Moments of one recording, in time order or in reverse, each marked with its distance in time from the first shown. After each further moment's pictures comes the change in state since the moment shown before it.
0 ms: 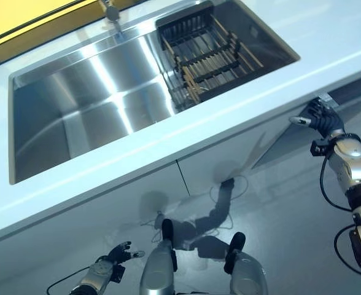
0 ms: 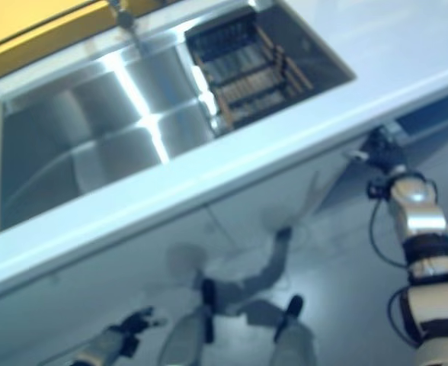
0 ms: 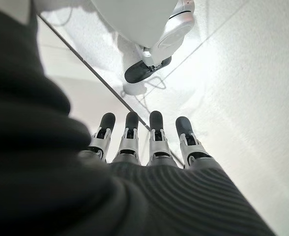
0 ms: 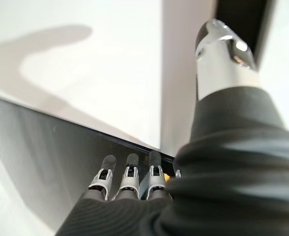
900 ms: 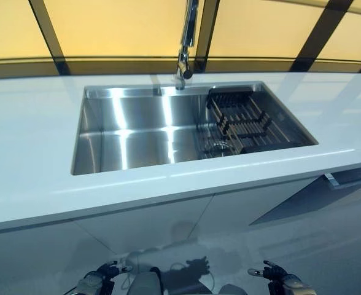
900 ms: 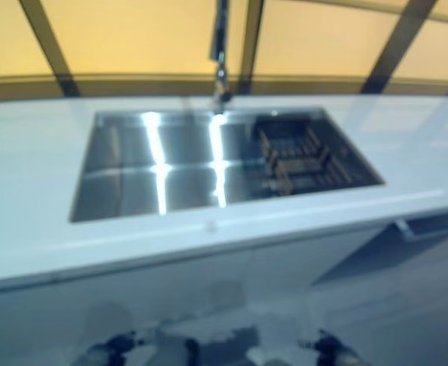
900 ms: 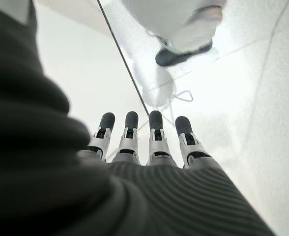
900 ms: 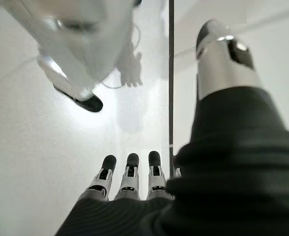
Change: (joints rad) left arm -0.011 -0.015 0.070 0.234 0.048 0.014 -0.031; right arm 0.472 0.516 0.060 0.614 -0.274 0.041 0.074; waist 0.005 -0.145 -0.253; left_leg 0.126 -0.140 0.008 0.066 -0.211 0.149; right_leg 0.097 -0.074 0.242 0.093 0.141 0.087
